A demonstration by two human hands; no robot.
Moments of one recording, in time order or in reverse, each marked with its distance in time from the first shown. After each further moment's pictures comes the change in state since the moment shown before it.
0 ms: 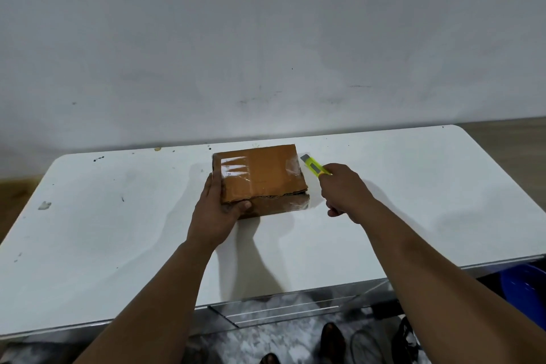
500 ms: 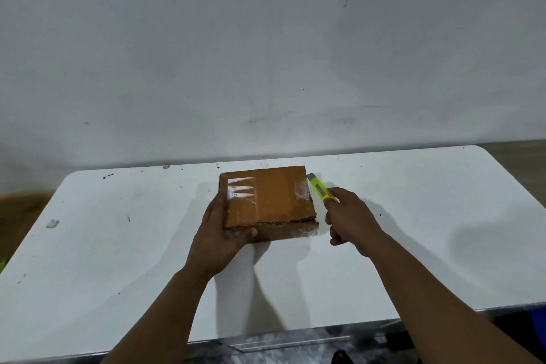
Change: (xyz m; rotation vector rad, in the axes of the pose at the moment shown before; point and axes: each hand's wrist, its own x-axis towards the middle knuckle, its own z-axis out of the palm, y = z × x) left_hand 0.003 -0.002 -0.010 -0.087 -0.068 -0.009; right_hand 0.017 0.007 0.009 0.142 -0.041 -0.018
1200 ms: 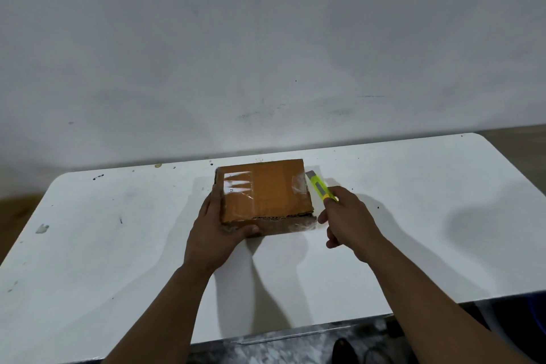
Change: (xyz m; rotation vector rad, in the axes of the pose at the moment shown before) left_hand 0.009 0.012 0.003 0.105 0.039 -0.056; right_hand -0.010 0.005 0.003 0.042 0.032 0.024
